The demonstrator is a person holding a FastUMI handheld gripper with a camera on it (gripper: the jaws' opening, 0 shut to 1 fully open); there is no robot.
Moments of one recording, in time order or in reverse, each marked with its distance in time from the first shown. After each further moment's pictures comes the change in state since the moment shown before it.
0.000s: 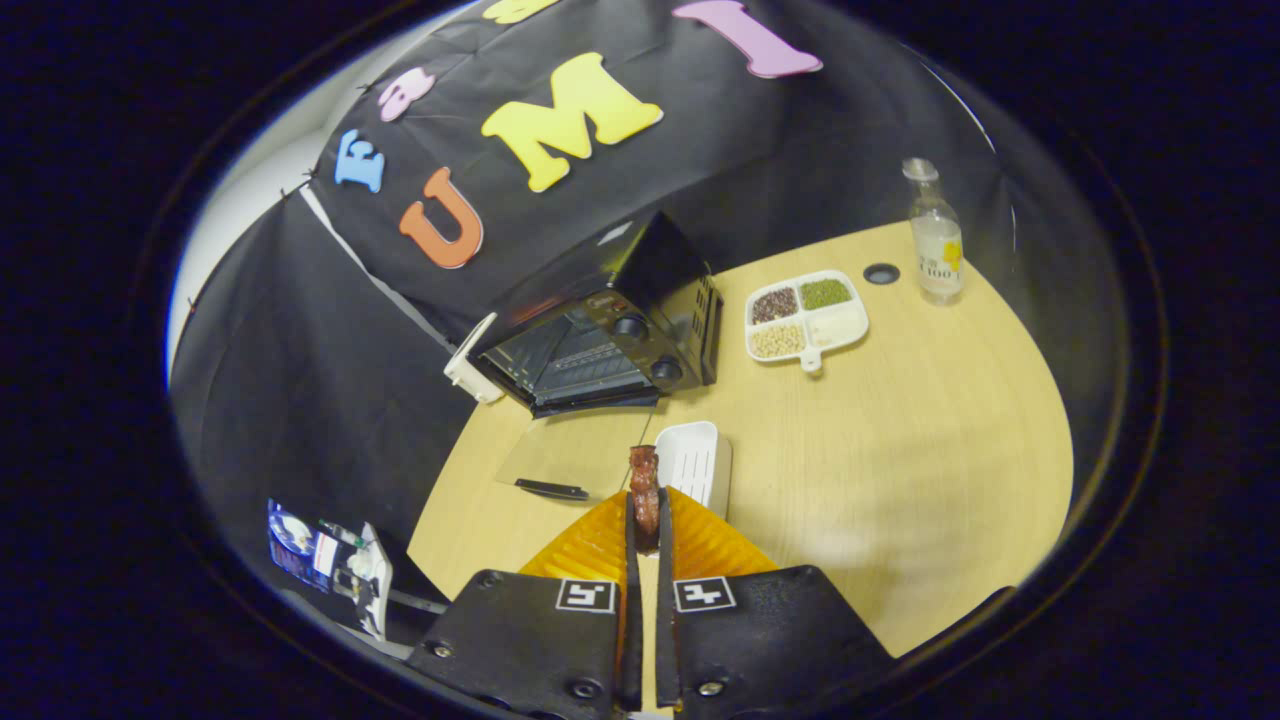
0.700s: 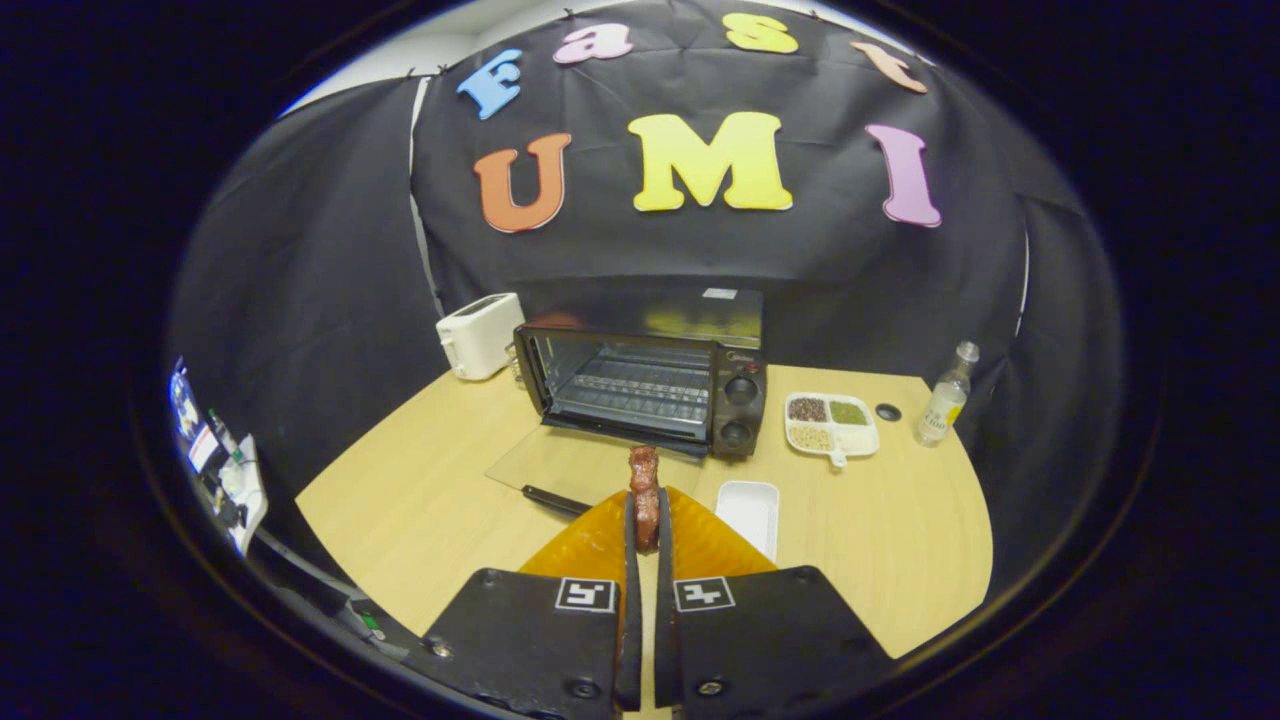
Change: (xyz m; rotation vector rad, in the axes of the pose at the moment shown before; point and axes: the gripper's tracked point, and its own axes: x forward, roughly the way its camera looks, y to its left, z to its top) arm 0.037 0.135 -0.017 -0.383 -0.178 -0.243
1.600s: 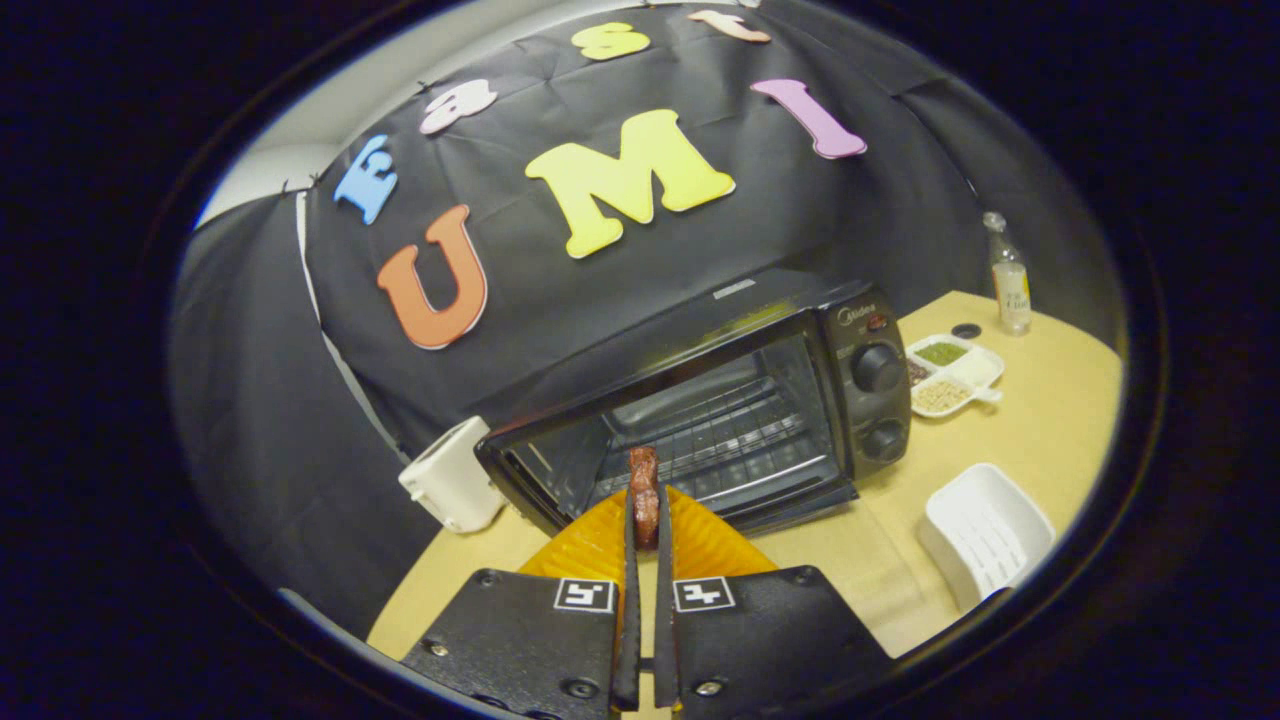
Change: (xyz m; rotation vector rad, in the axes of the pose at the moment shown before) arm 0.200 0.061 0.046 0.533 -0.300 0.020
